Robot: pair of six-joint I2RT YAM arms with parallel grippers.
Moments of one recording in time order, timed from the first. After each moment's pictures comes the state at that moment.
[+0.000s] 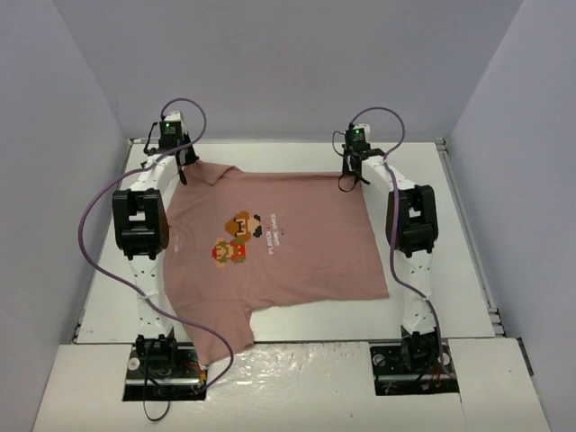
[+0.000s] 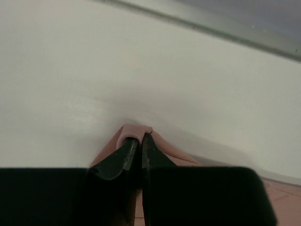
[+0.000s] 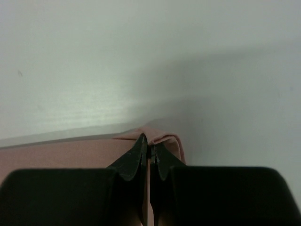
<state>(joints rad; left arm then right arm) 0.03 2.28 1.91 -0.27 -0.01 -0.27 0.22 2.35 1.89 -0.36 0.26 0.20</state>
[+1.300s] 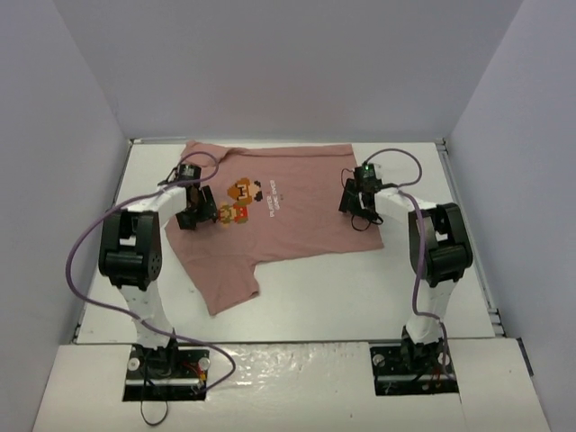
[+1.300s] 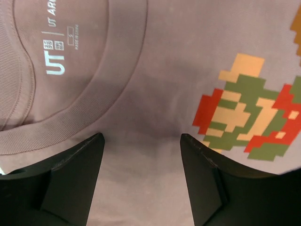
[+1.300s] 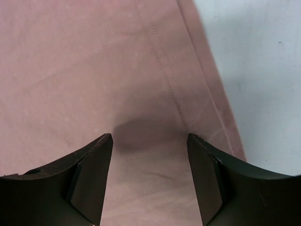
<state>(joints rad) -0.10 1.90 1.29 -0.53 -0.06 -0.45 0.24 1.94 1.21 -0.25 0.15 0.47</state>
